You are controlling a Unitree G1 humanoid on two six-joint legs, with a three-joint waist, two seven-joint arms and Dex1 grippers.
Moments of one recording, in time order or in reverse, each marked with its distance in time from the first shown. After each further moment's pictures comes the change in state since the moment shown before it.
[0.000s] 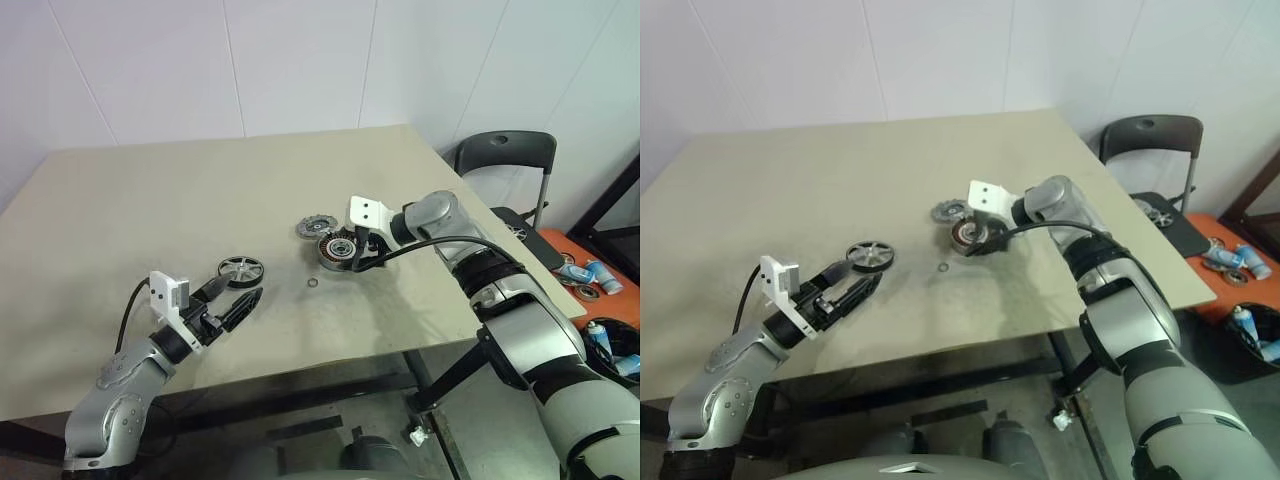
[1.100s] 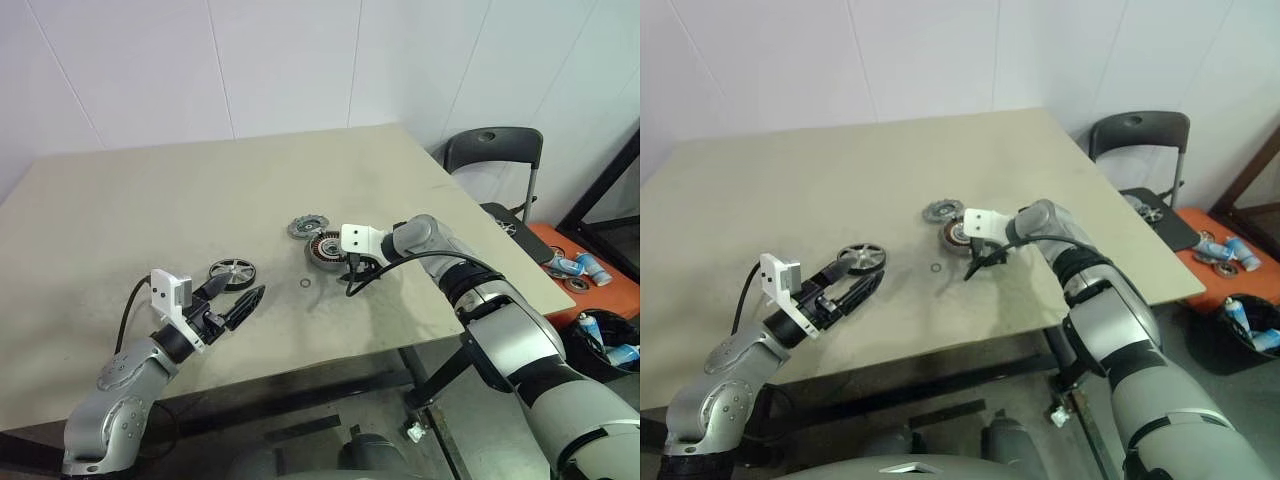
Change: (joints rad) left arm 0.014 0.001 -0.012 -0.059 -0.006 0.022 0.052; right arm 0.005 0.104 -0.013 0.190 -0.138 -0.176 -0.228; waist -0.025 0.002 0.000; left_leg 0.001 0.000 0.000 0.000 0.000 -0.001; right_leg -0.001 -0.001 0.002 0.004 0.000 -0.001
